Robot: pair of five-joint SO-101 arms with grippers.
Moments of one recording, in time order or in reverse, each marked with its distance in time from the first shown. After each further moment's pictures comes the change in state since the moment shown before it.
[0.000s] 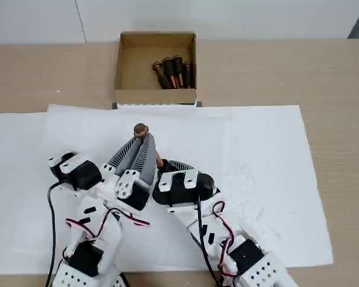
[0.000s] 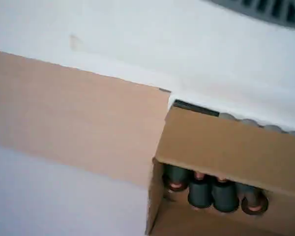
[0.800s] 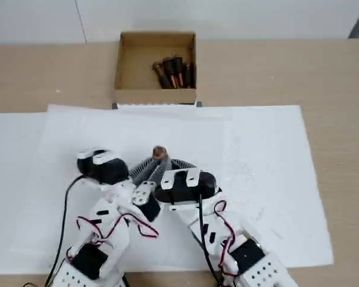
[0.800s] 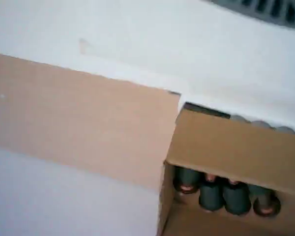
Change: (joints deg) left arm 8.6 0.0 -1.0 16.6 -0.2; right arm 0.3 0.1 0.1 0.1 -0.2
